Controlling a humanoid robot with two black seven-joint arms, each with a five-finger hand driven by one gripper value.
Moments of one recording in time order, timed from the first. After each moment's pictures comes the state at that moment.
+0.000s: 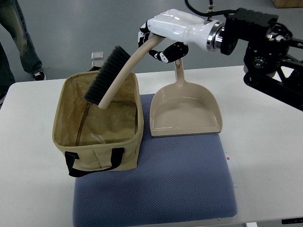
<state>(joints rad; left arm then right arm) 0.00 0.00 -0.11 -0.12 -0.06 -0.04 0.10 1.20 -0.47 0.45 1.45 -1.66 0.19 -0.06</state>
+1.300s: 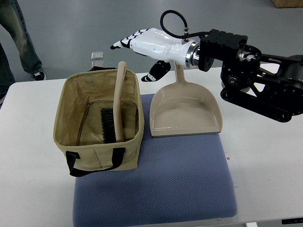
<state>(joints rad) 0.00 0.00 -0.11 -0.12 -0.06 -0.04 0.10 1.16 -0.39 0.42 1.39 -1.70 0.09 -0.05</state>
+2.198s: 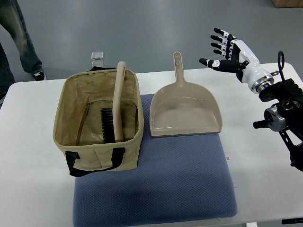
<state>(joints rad) 0.00 0.00 -0.11 -0.12 -0.06 -0.04 0.10 0.41 -0.23 1.27 1.34 -1.06 -0.06 -0.04</state>
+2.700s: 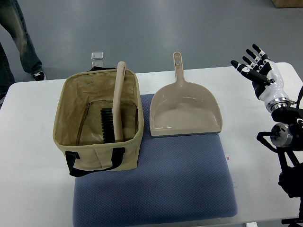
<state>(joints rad) 0.00 0.00 -0.11 -0.12 -0.06 -0.04 0.10 0.24 -0.01 1.60 1.34 -1.06 -0.06 -0.03</state>
